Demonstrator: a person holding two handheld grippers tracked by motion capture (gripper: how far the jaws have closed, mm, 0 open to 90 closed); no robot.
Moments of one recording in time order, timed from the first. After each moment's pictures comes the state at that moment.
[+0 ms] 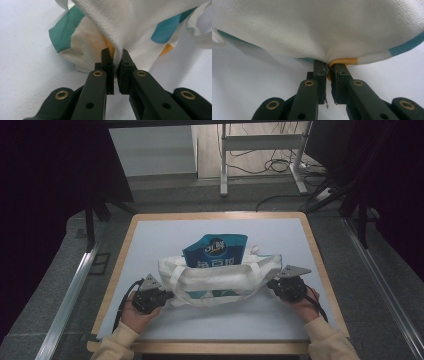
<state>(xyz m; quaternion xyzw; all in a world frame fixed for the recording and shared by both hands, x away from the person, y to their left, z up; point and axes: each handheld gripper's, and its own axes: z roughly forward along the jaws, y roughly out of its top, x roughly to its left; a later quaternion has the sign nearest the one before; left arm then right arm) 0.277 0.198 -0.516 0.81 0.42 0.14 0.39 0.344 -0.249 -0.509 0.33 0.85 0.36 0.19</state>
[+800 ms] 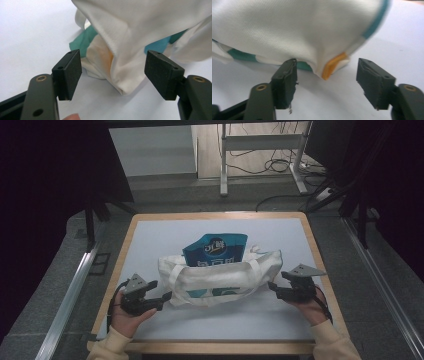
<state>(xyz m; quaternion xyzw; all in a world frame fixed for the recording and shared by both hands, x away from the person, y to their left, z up) 0.251 0.219 -0.487 0.75 0.45 0.17 0.45 0.331 -0.268 -0.489 0.38 0.80 0.42 0.20</state>
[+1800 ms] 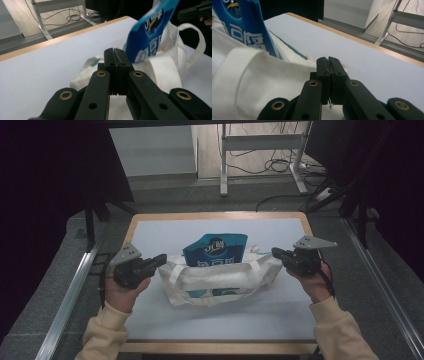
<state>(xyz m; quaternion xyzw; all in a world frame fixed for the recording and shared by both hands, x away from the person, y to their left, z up) 0.279 0.208 -0.391 0.74 0.40 0.21 0.50 0.360 -0.251 -0.404 0.32 0.79 0.47 0.22</state>
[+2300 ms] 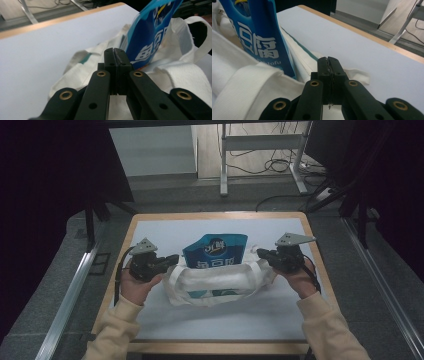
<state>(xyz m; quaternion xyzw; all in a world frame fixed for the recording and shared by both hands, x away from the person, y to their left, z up) 0.310 0.188 -0.413 0.76 0.41 0.14 0.49 0.373 -0.216 -0.412 0.30 0.82 0.46 0.19</state>
